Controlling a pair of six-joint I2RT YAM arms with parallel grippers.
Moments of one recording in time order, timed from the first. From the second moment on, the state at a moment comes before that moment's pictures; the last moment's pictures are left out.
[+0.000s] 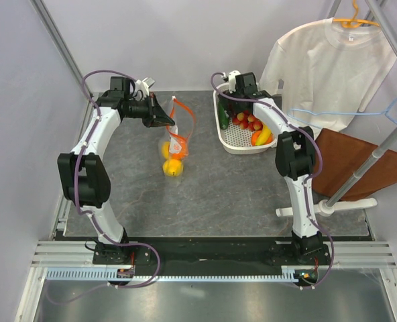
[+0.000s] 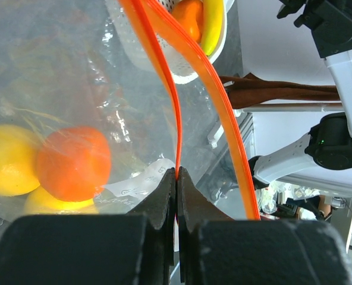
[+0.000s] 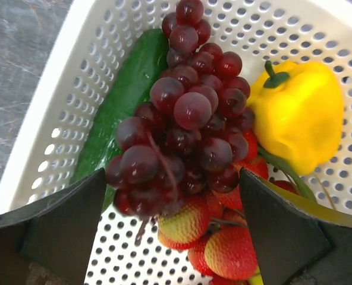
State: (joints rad) left arm -0.07 1.81 1.63 -0.70 0.94 -0.35; right arm 0.32 2.35 2.11 -0.47 0.02 -0.19
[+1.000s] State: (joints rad) left arm -0.05 1.82 1.63 -0.72 0.94 -0.34; right arm 0.32 2.11 2.08 -0.49 -0.07 -0.12
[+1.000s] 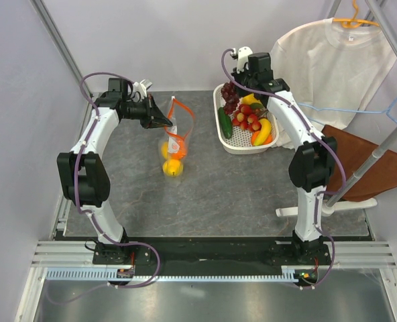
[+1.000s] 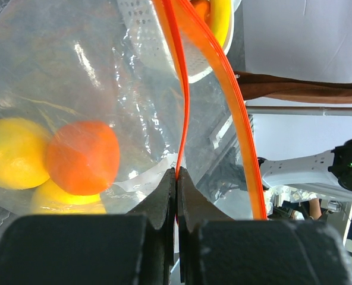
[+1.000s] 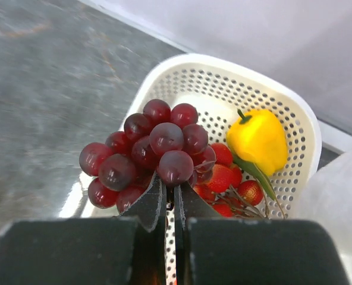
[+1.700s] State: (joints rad) left arm -0.05 1.83 1.62 -0.72 0.94 -0.34; right arm 0.41 1.77 2.03 -0.47 -0.37 0.06
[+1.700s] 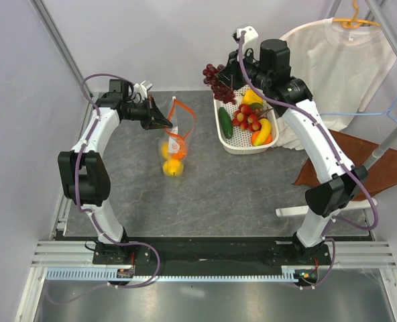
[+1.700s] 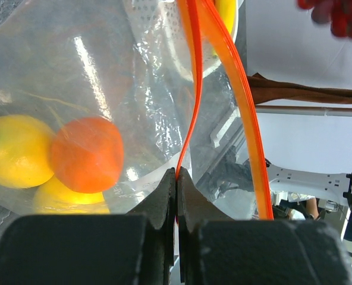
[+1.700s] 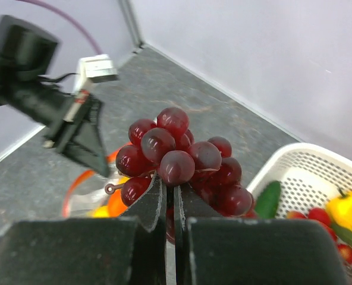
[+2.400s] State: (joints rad) left arm -0.05 1.84 1.60 -0.72 0.95 -0.32; right arm 0.65 1.78 1.85 -0.37 -0.38 0.05
